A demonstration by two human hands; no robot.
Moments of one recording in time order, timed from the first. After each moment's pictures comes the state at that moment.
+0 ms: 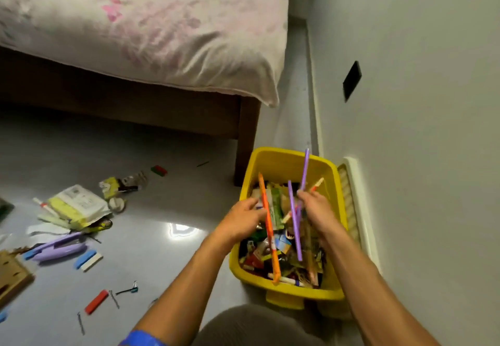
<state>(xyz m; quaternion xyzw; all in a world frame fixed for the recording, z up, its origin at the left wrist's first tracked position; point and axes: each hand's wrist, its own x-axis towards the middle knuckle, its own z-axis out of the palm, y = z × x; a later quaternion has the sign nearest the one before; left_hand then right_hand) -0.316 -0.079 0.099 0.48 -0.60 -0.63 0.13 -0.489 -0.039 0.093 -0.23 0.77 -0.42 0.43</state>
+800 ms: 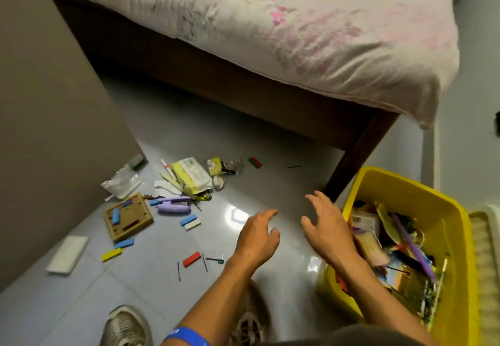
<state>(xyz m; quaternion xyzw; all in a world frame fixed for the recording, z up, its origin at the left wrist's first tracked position) -0.152 -0.068 0.047 0.64 -0.63 -0.39 0.21 -0.316 -0.077 0.069 -0.65 0.71 -0.16 0.21</state>
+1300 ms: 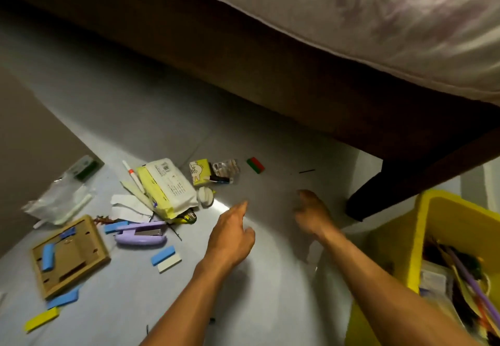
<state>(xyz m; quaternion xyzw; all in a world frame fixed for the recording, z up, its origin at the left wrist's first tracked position) -0.083 -0.221 -0.069 0.67 -0.59 -0.42 0.16 -0.291 -0.273 -0.076 -0.60 0.73 -0.01 0.33</state>
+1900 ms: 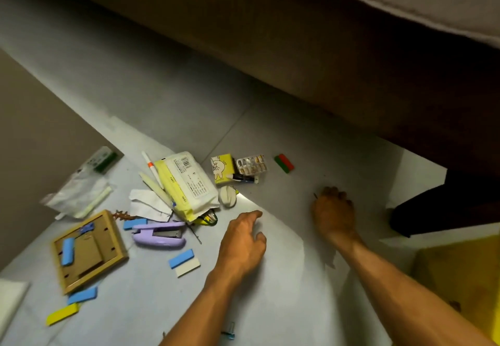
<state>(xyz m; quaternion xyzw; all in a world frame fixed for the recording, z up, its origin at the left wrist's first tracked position) -0.064 -0.238 -0.110 0.70 -0.54 -0.43 0.15 -0.269 -0.322 -0.149 -0.63 0.76 0.09 0.12</state>
